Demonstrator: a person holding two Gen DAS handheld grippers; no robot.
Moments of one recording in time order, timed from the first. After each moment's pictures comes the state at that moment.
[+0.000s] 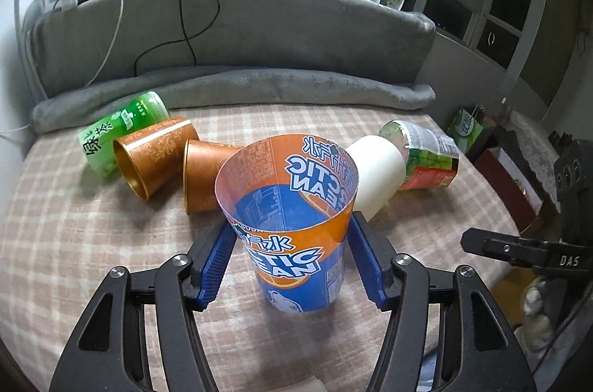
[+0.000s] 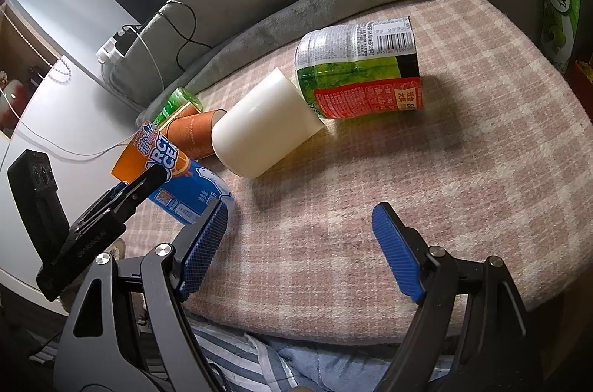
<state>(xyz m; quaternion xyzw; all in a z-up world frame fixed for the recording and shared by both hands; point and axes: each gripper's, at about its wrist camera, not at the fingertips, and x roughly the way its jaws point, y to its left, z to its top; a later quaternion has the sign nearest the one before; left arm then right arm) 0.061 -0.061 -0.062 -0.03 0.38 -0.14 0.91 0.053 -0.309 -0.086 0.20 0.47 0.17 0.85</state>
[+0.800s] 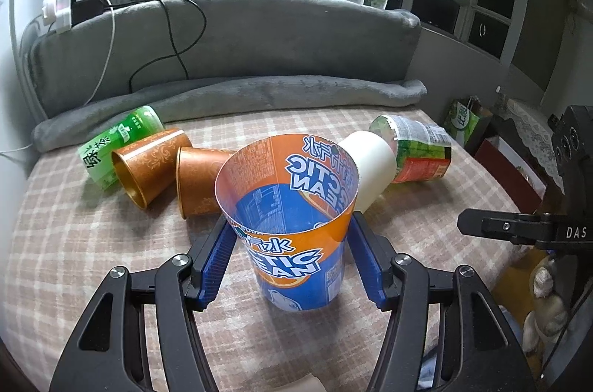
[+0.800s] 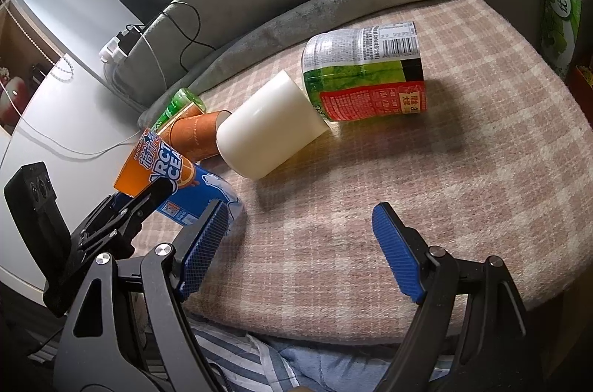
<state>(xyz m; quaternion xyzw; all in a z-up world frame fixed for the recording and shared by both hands) 0.044 -0.071 -0.062 -0.01 0.36 -0.14 0.92 0.048 -0.304 -0.082 0.20 0.46 0.17 0.85</state>
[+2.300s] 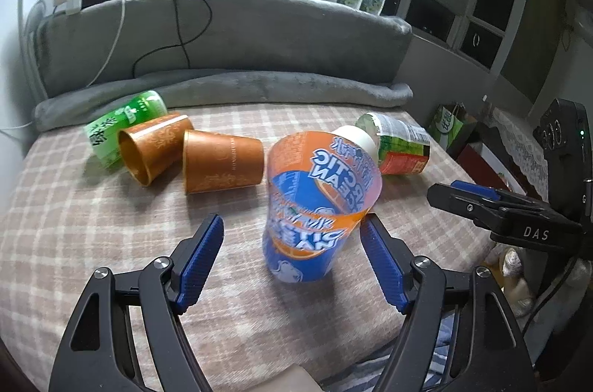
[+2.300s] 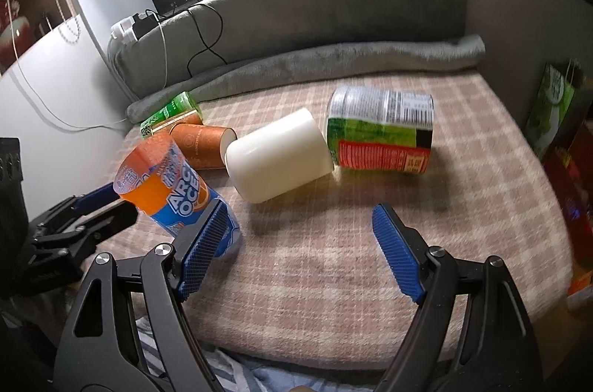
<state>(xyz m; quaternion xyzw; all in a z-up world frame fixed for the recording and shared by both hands) 0.019 -0.053 -0.052 -0.04 0.37 -0.16 0.92 0.037 -0.273 -0.051 0.07 0.39 0.14 0.91</state>
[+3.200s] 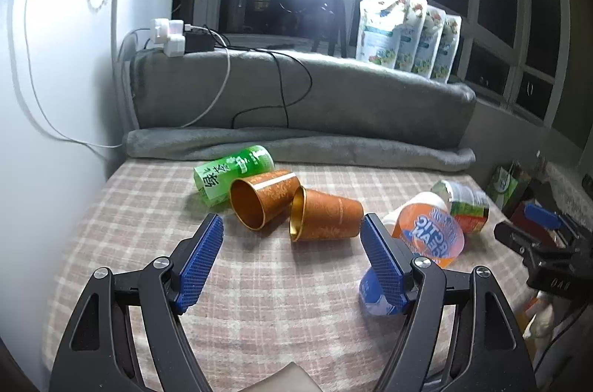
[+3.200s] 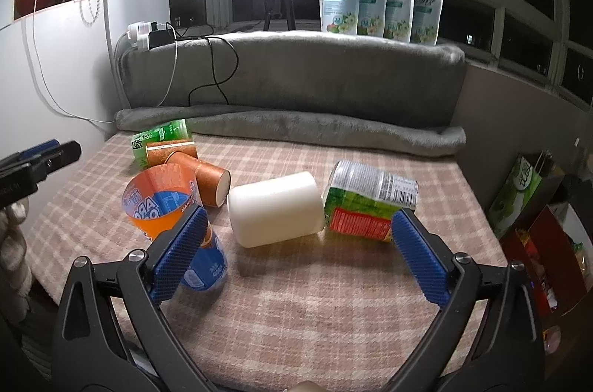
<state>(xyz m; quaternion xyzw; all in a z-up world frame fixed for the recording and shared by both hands) -0.003 0.010 -0.018 -0.06 0.27 -0.02 0.96 0.013 -0.237 -0.019 -0.04 0.27 0.10 0.96</state>
